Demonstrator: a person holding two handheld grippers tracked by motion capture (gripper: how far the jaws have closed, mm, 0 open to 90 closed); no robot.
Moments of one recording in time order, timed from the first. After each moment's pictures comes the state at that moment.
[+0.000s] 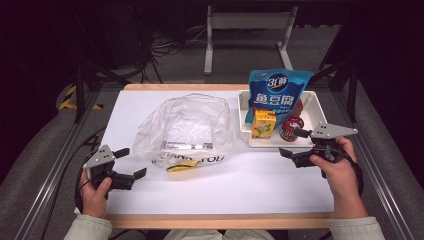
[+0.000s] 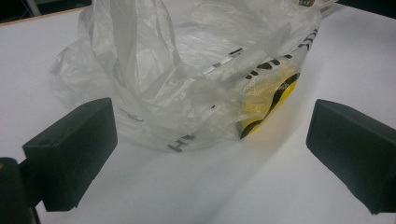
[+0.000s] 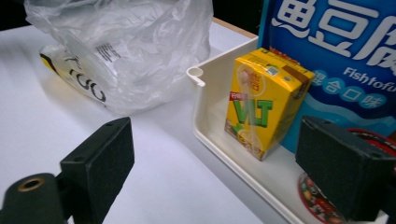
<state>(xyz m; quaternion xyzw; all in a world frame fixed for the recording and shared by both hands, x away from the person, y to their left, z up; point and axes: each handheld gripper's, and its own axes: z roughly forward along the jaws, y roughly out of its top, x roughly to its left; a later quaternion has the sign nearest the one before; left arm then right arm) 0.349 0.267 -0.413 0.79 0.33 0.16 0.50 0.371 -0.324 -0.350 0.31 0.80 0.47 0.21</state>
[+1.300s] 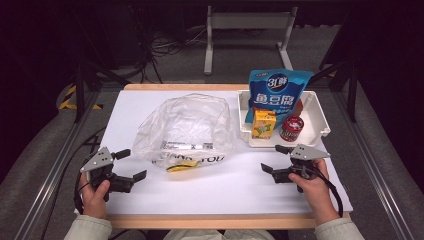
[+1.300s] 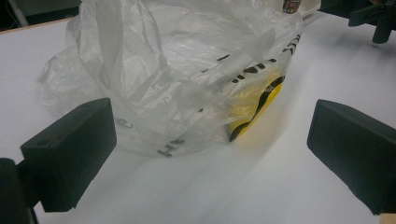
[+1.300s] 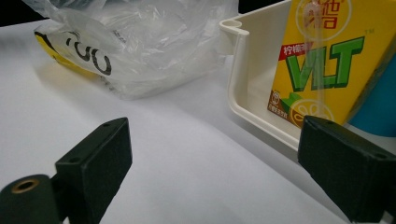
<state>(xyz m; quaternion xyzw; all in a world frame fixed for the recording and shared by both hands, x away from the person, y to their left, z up) 0.345 0.268 -0.416 0.78 0.30 0.15 0.52 0.366 -0.293 -0.433 0.31 0.78 0.51 0.21</state>
